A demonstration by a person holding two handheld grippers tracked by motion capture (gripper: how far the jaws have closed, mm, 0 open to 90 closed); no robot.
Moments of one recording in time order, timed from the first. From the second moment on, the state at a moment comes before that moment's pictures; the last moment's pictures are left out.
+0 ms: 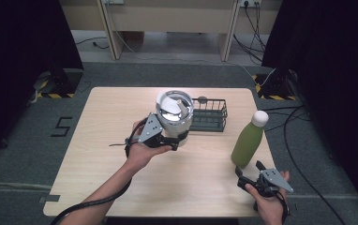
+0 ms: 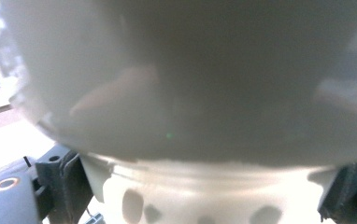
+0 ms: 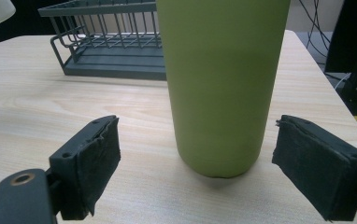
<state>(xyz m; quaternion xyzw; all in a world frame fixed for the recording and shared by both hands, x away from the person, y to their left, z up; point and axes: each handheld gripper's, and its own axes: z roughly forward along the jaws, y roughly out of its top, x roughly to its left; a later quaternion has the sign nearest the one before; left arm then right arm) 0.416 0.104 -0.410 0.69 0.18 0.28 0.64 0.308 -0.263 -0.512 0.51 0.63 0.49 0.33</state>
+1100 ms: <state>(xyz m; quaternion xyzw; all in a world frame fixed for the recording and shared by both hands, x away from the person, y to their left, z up) 0.434 0.087 -0.397 0.69 0.18 0.28 0.65 0.308 -0.263 -0.512 0.51 0.63 0.49 0.33</state>
